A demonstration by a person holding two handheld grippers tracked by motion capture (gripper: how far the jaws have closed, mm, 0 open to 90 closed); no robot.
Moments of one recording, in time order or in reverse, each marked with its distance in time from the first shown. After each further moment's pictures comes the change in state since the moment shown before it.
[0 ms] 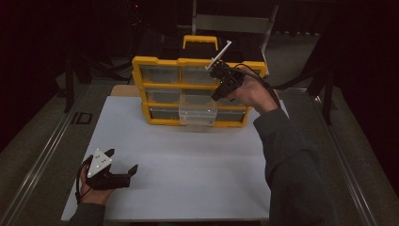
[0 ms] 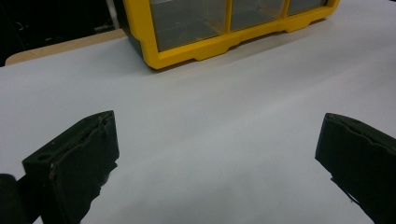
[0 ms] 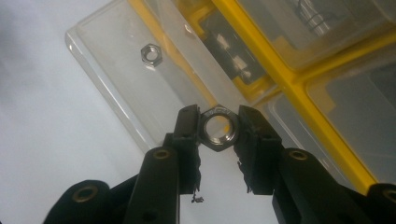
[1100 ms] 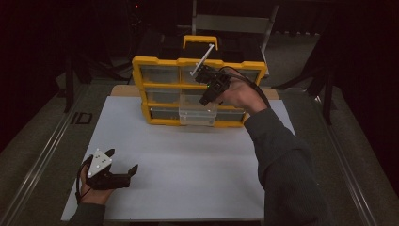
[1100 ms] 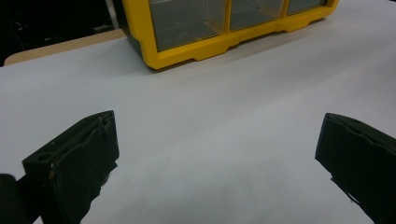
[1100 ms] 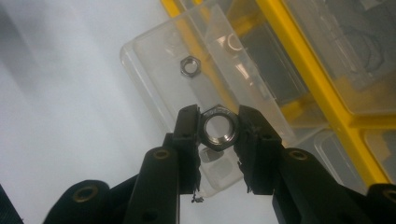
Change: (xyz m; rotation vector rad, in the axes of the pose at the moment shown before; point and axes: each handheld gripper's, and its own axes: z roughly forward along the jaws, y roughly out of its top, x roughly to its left) left arm 0.000 0.000 0.000 0.001 -0.003 0.000; right arm 0.028 0.019 0.009 0.023 0.044 -0.116
